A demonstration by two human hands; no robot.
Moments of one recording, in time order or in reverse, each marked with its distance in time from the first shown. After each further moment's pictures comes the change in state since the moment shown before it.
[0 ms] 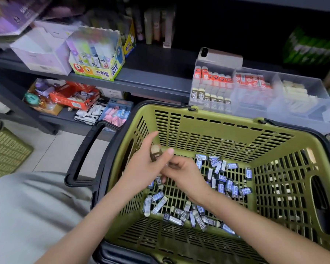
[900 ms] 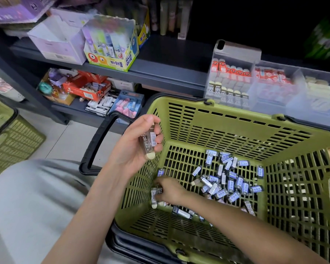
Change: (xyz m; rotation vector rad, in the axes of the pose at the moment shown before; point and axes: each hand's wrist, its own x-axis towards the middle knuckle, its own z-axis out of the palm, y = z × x) left_hand 0.012 -0.002 -0.039 -1.198 -0.132 -0.004; right_hand 0.027 0.113 0.038 -0.915 -0.402 0.287
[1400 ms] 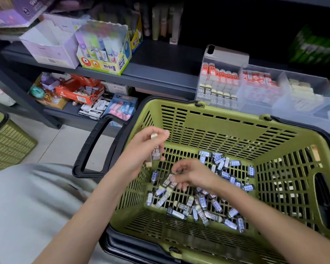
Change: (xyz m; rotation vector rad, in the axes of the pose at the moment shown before) left_hand 0.008 -0.024 -0.004 0.652 0.085 -0.097; right_hand -0.074 0.005 -0.095 0.746 0.023 -0.027
